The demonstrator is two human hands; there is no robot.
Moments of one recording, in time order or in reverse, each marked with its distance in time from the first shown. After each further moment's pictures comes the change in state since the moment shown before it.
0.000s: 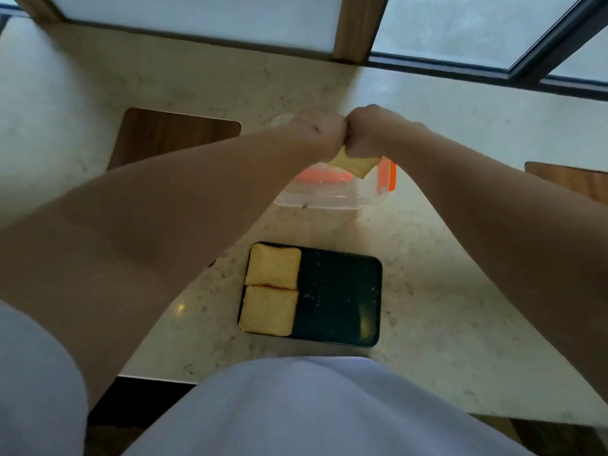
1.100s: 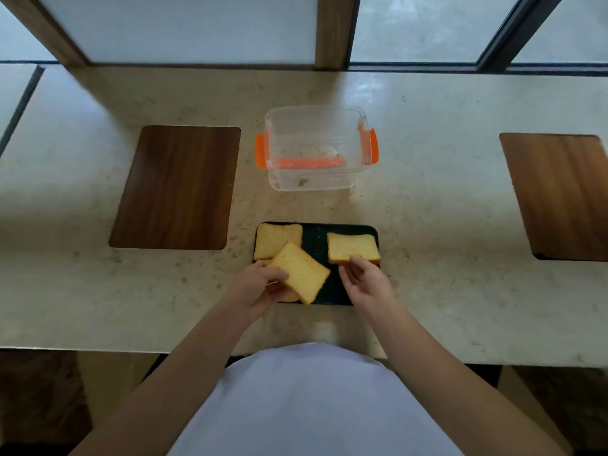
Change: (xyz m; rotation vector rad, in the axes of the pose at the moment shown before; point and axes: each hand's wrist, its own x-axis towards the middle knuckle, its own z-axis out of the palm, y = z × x) left_hand -0.256 0.038 0.181 -2.174 -0.204 -0.765; right_hand -0.218 -0.081 0.232 2.685 0.117 1.015
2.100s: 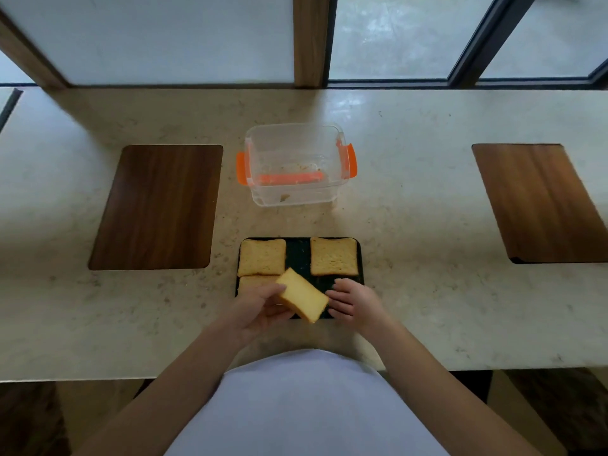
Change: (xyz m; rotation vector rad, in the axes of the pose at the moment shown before) left_hand 0.013 -0.020 0.013 0.053 -0.042 -0.083; right_hand -0.006 -0.009 -0.023 -0.663 -0.019 0.029
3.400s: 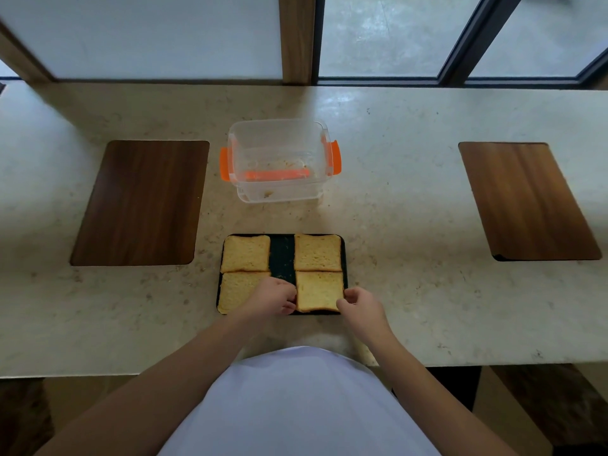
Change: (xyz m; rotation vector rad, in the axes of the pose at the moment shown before) left_hand 0.032 -0.020 0.056 0.644 0.181 0.084; right_hand -0.019 0.013 -0.045 -0.852 0.247 -0.434
